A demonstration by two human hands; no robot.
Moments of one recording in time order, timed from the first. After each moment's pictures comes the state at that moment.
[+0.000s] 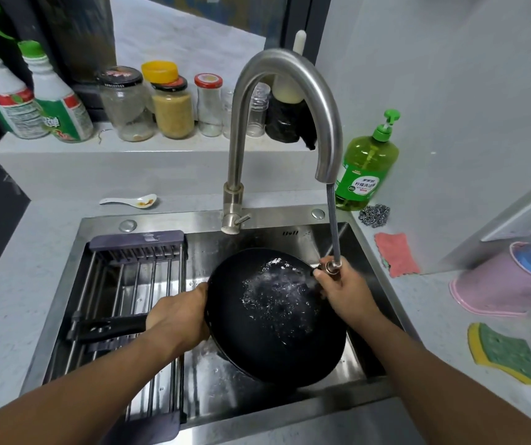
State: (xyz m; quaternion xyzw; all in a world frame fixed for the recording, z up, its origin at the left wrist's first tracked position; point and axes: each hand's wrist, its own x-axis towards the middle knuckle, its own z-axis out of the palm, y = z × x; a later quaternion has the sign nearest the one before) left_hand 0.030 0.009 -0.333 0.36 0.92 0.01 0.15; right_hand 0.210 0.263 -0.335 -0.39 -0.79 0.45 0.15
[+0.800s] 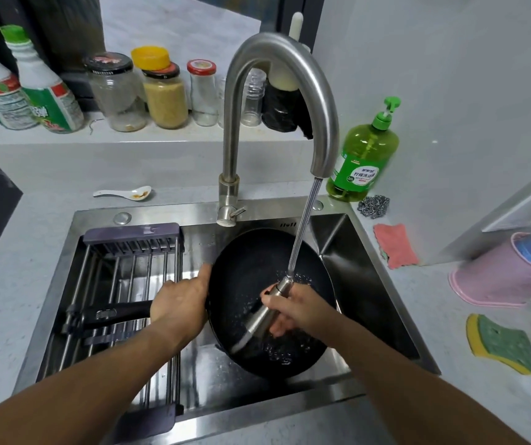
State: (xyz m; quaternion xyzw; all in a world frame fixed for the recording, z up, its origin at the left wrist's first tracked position) left_hand 0.039 0.022 -0.335 0.39 0.92 -0.01 0.05; right_hand 0.193 0.200 -0.330 -0.27 -0.67 0.69 -0.06
